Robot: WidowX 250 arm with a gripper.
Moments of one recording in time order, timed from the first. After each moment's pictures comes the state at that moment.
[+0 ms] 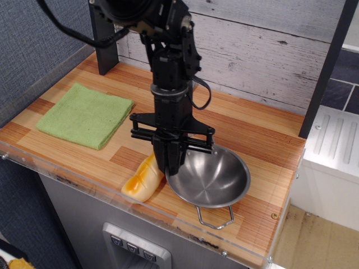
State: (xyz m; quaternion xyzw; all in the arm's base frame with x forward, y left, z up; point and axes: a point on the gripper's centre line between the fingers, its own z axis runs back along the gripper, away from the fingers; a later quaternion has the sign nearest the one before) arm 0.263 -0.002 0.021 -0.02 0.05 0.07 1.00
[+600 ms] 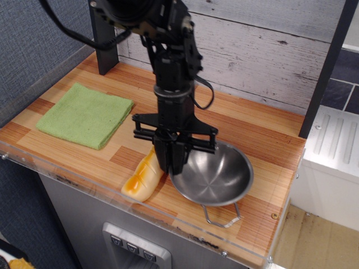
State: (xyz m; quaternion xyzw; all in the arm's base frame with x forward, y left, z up) arm 0.267 -0.019 0.022 -0.04 0.05 0.06 1.00
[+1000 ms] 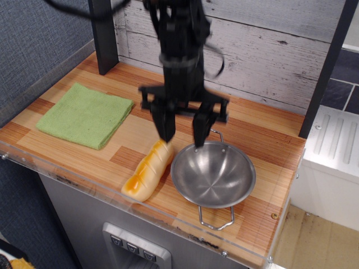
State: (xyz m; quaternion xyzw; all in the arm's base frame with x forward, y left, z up) arm 0.287 -0.021 0.072 -0.05 -0.02 0.06 1.00
